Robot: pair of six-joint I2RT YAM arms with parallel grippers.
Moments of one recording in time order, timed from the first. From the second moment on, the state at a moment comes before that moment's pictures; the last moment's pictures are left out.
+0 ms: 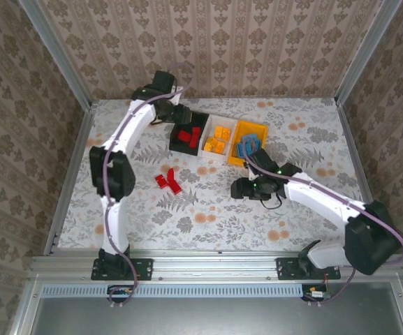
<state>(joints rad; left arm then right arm) -0.38 2.19 2.17 -0.99 0.18 -0.14 0.57 1.32 0.88 -0.68 -0.15 0.59</state>
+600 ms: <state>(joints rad) -0.37 2.42 2.37 -1.11 0.21 -0.11 0.58 1.11 0.76 -0.75 -0.07 0.68</state>
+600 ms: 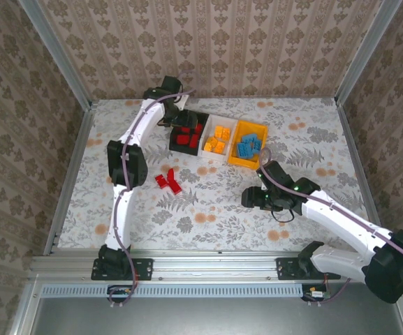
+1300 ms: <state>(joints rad) -0.29 1.46 1.00 -0.77 0.16 -0.35 0.70 1.46 0.95 -0.66 -0.11 0.65</state>
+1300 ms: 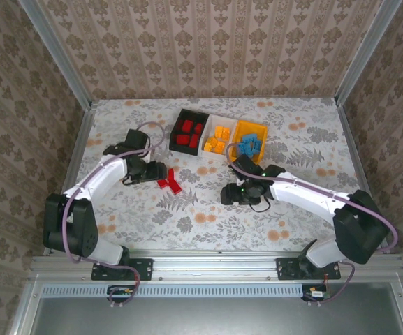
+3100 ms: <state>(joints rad) -0.21 1.72 1.32 -0.69 0.37 -0.77 0.74 1.42 0.82 -0.54 -0.08 0.68</state>
